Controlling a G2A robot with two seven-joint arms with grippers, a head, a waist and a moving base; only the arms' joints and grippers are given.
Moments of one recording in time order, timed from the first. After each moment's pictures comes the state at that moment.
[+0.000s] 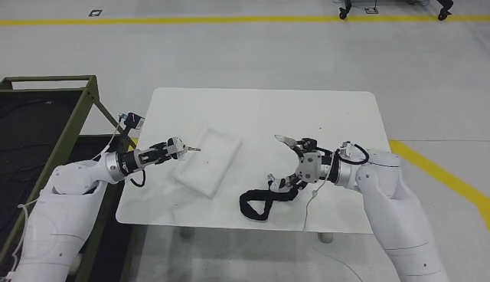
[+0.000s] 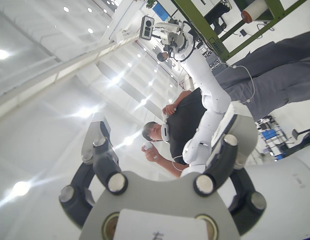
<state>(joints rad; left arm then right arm) 0.89 -1.08 -1.34 -1.13 -0.33 -0.64 -1.18 -1.03 -1.13 1.34 -1.56 0.97 1.00 0.82</state>
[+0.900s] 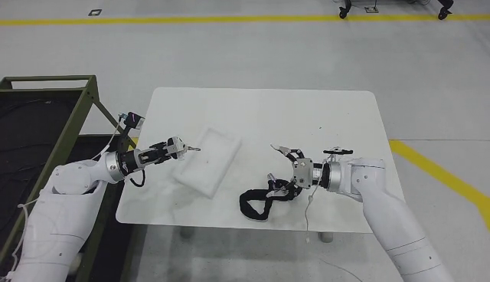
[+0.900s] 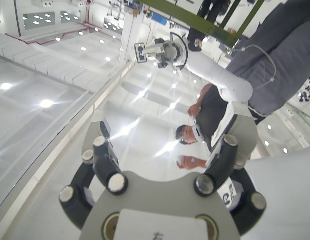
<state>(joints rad) 0.89 -1.08 -1.34 -1.13 -0.33 -0.64 -1.18 -1.04 -1.06 1.21 -1.52 1.43 1.01 0.43</state>
